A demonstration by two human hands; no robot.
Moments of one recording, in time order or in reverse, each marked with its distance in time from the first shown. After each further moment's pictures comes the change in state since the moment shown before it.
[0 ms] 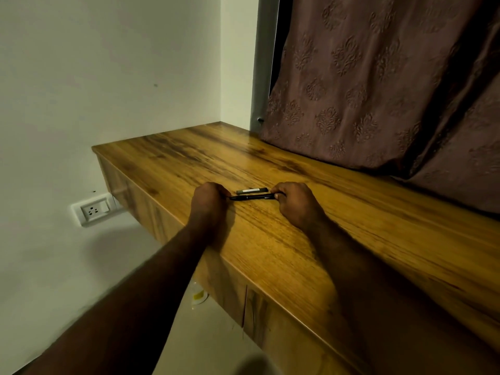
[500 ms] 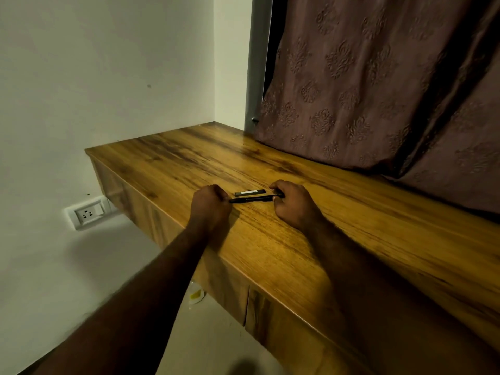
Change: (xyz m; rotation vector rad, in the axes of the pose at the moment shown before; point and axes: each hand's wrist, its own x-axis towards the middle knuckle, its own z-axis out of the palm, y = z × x) left_hand -0.003 0.005 -0.009 -0.092 -0.066 -0.003; right_hand -0.006 -0.008 -0.006 0.046 -0.020 0.018
